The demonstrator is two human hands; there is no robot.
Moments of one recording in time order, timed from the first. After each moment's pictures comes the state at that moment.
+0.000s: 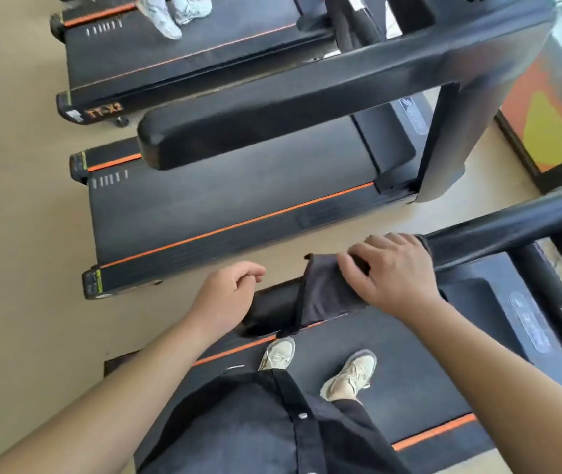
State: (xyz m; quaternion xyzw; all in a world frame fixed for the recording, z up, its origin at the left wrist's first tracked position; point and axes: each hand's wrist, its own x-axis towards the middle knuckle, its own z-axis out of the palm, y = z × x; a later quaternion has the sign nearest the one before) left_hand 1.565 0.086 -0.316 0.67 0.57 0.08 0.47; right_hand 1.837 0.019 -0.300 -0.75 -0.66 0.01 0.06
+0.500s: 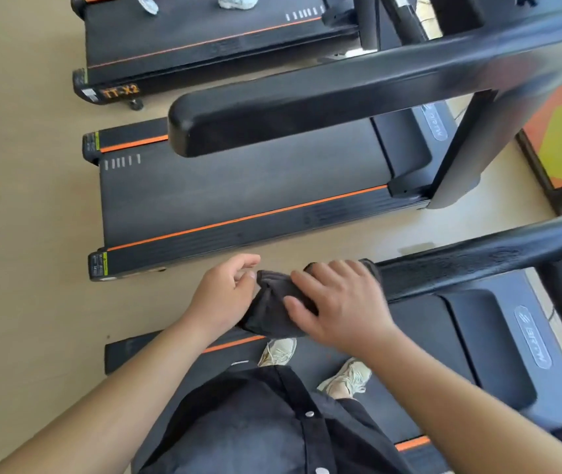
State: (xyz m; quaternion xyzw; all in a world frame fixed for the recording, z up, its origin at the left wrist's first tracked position) left_hand 1.531 0.090 -0.319 0.62 0.61 0.11 0.49; right_hand 1.733 0.017 -0.304 -0.66 -0.75 0.02 0.09
